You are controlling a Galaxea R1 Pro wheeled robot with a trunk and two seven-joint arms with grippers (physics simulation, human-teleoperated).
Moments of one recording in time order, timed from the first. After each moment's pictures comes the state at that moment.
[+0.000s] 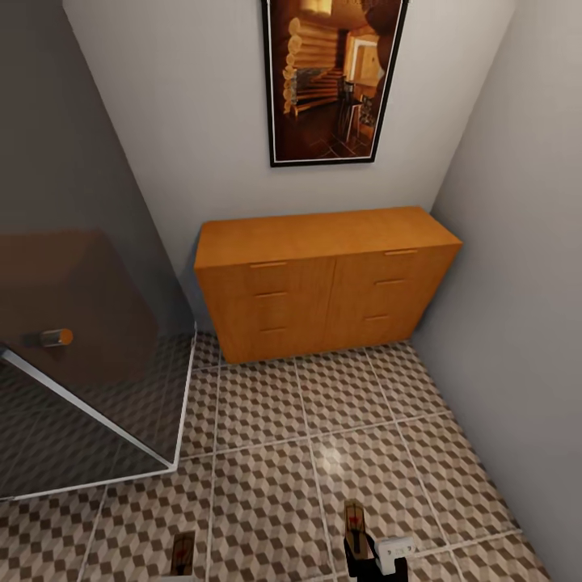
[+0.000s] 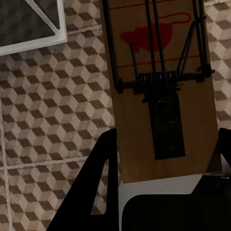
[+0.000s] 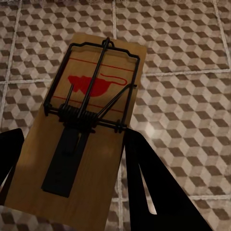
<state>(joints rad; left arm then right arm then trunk) -0.32 0.02 -0.48 -0.09 0.41 -0.50 0.19 -0.41 0.06 0.24 -0.02 -0.11 -0.74 -0.01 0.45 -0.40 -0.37</state>
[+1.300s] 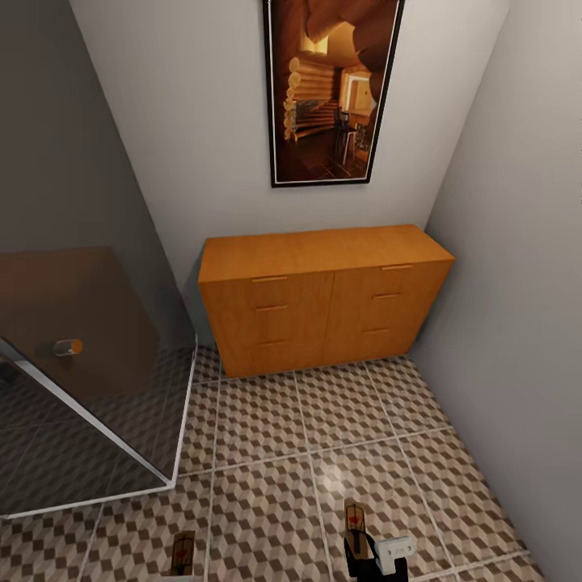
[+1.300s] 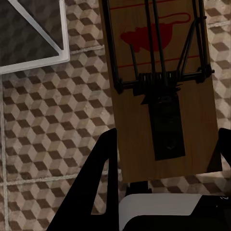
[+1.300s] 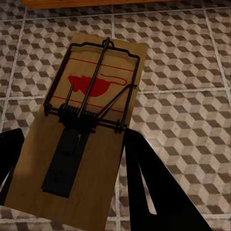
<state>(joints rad) -0.32 0.02 -0.48 -0.09 0.41 -0.50 0.19 -0.41 0.06 0.24 -0.02 -0.11 -0.74 -0.01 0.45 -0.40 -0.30</state>
